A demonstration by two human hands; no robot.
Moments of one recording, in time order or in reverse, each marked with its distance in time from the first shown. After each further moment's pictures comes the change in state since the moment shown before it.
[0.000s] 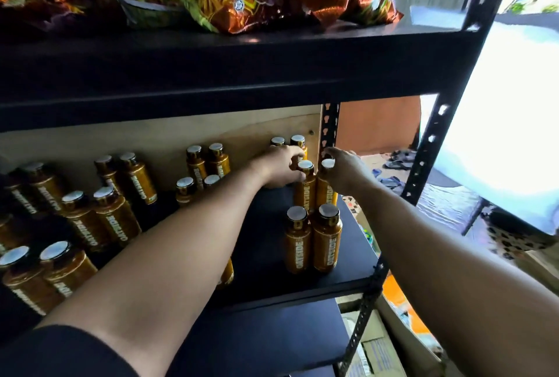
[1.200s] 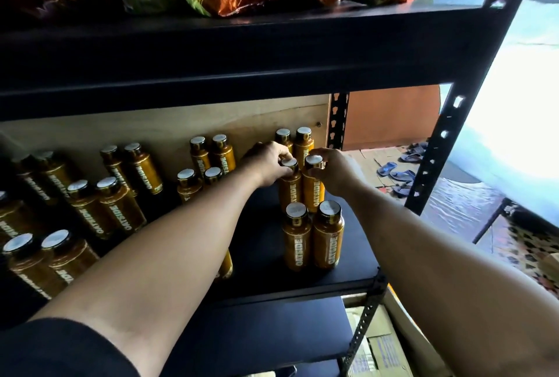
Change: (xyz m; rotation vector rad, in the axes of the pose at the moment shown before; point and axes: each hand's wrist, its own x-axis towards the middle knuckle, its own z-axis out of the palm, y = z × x) left_hand 0.026 -0.043 0.028 -0.068 0.225 -0.135; right_hand 0.013 0.002 0.032 0.135 -0.017 -0.124
